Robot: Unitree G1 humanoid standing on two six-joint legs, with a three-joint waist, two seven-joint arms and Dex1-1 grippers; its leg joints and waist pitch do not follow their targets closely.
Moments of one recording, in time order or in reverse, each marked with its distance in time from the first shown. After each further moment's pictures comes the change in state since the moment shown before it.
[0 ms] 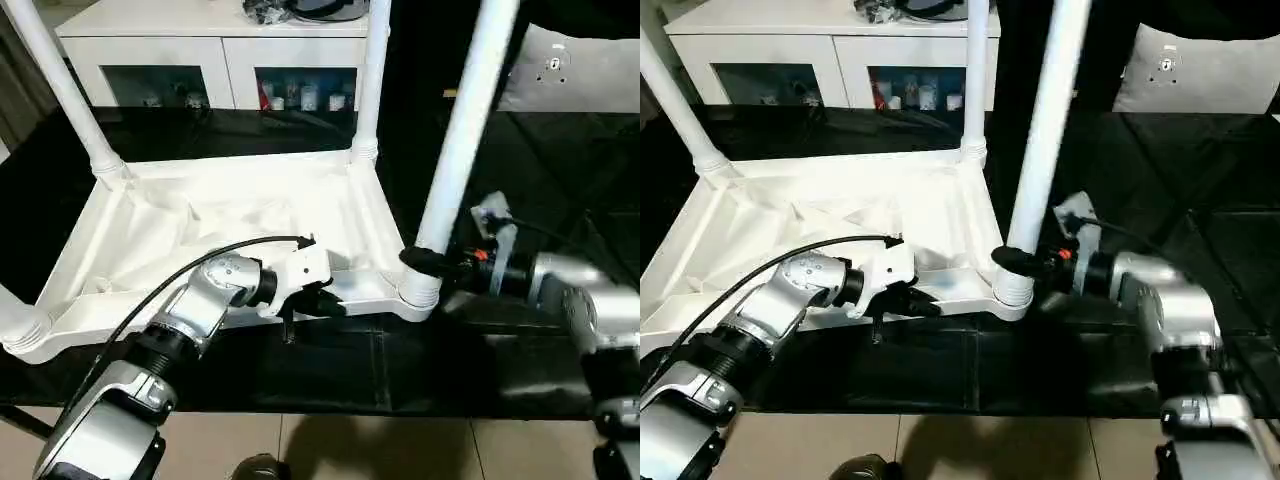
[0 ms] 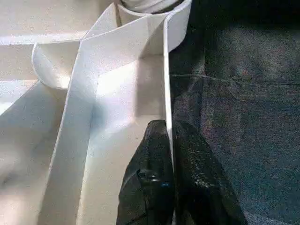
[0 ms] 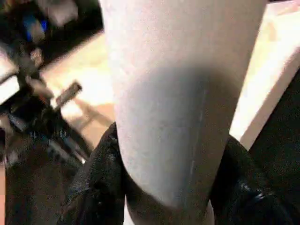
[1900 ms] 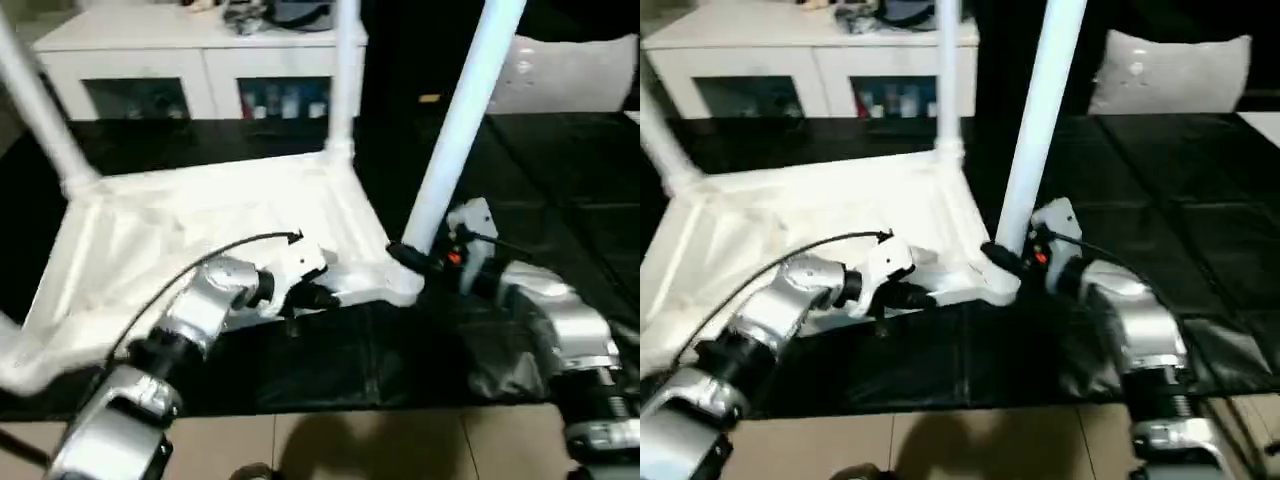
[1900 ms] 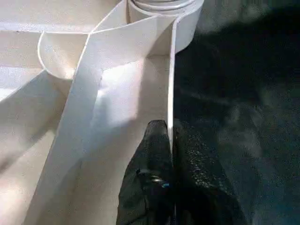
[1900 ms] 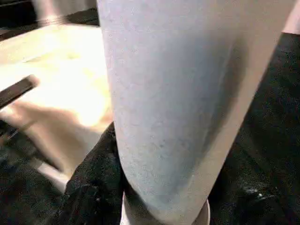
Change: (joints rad) left arm 0.046 -0.075 0.072 -0.070 0.007 0.241 0.196; right arm 0.035 0.126 0.066 -0.108 -0.180 -0.147 -0.358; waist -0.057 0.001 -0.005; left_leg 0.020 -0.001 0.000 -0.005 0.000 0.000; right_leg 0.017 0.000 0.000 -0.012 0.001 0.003
